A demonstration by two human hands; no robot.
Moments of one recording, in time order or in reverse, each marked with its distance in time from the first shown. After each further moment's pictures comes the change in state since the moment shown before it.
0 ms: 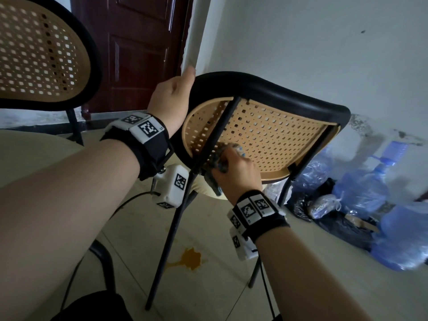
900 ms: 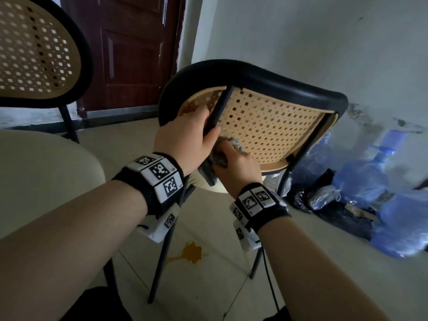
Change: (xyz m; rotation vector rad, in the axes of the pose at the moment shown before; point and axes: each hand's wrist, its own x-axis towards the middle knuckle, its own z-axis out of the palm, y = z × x) left_hand -0.060 -0.033 0.034 0.585 -0.004 0.513; right_hand -0.004 0.015 0.003 -0.032 0.025 -0.090
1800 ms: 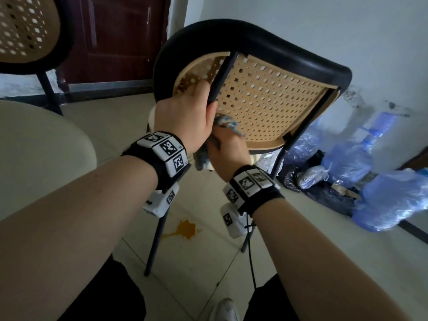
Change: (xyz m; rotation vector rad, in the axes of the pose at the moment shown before) left_hand -0.009 -0.005 0.018 0.179 0.060 0.104; right_hand -0.007 -0.019 0.009 0.256 -0.053 0.068
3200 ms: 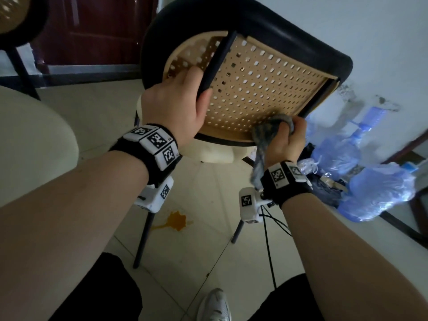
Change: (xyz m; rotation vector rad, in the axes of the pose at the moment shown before) left_hand -0.005 -0.001 0.008 -0.074 0.102 -0.027; right_hand -0.008 0.080 -0.054 0.329 0.622 0.521
